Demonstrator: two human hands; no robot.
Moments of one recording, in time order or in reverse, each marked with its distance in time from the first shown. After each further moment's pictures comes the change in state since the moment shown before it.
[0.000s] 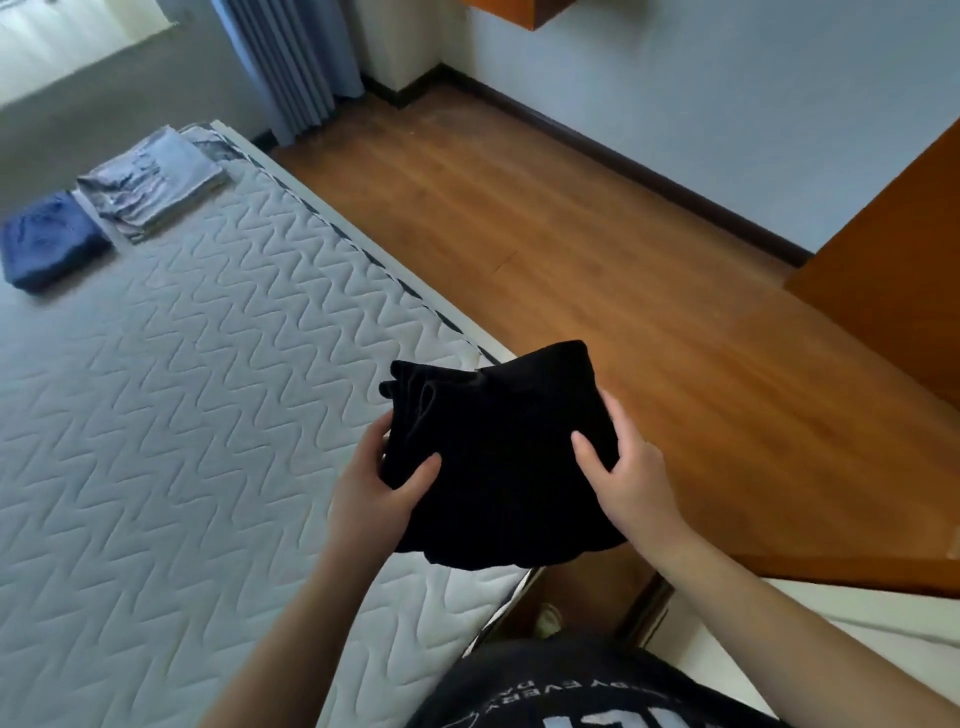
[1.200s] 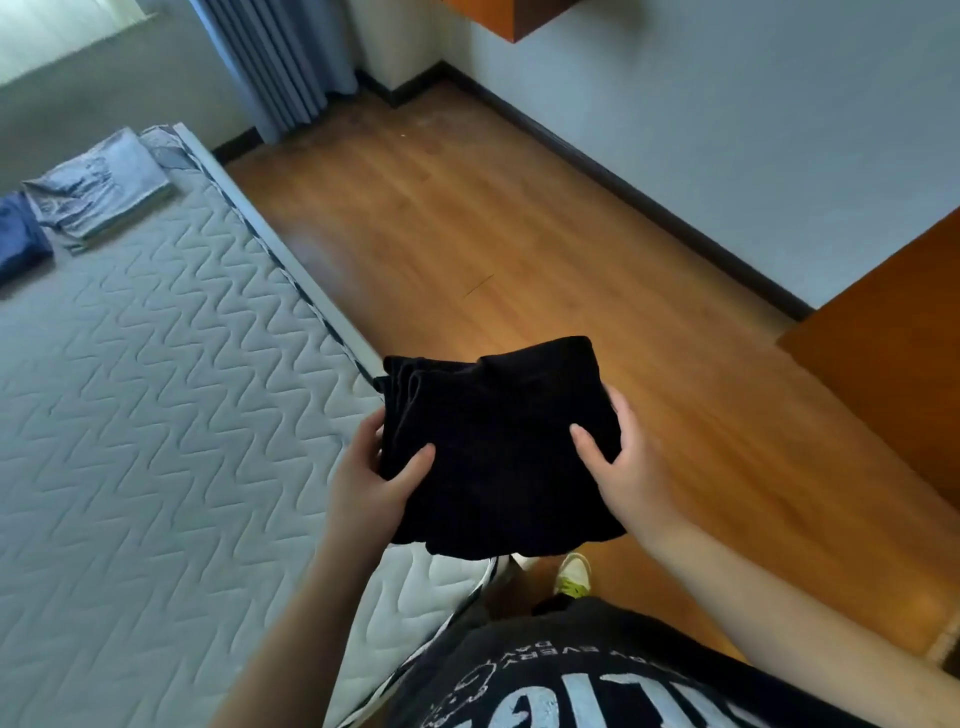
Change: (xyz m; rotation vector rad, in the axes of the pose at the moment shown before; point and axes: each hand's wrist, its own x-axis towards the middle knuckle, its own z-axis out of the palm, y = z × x) left_hand 0.130 0.140 0.231 -0.209 0.119 -0.074; right_hand 0.222 0.123 -0.190 0.116 -0.106 0.046
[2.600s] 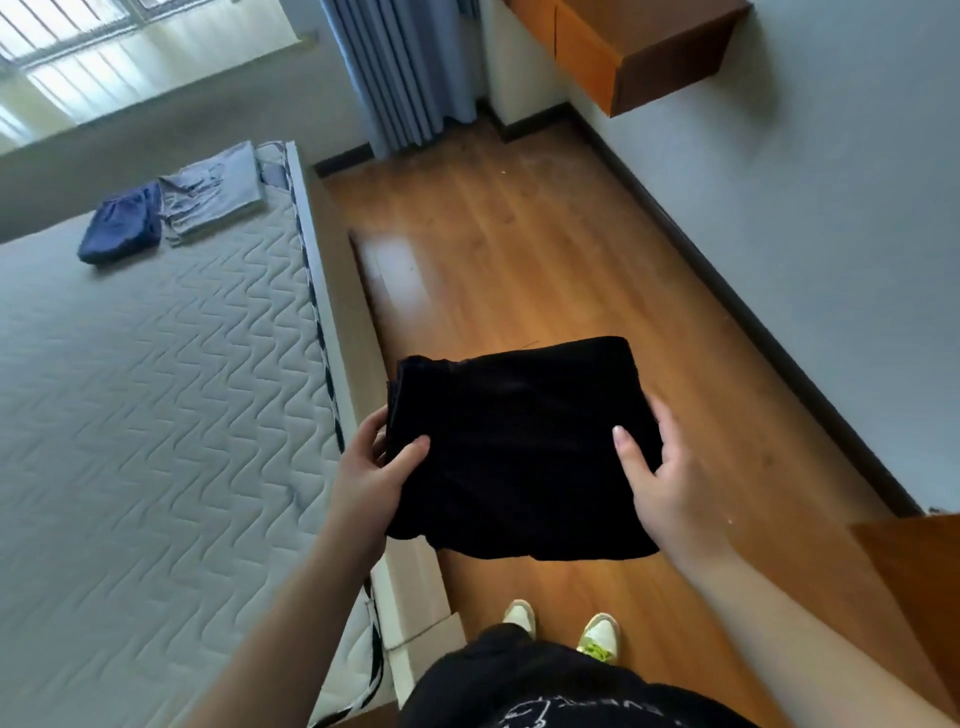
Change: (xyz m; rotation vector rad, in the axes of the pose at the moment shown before) left_hand 0.170 0.133 0.200 -0.289 0.296 -0.136; right_hand 0.303 -0.015 -0.190 -0.018 -0.236 -0.140
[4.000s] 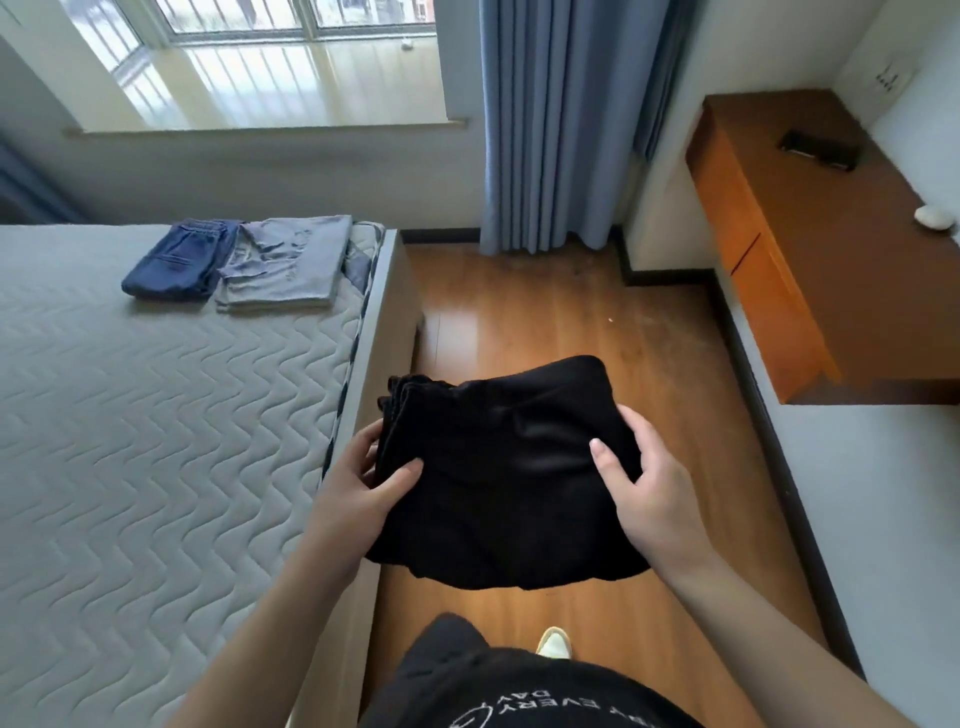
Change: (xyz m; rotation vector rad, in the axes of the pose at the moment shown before) left_hand 0.489 0.216 -0.020 -0.112 0.241 0.035; right_hand 0.613 -0.177 0.167 -0.161 -0.278 -0.263
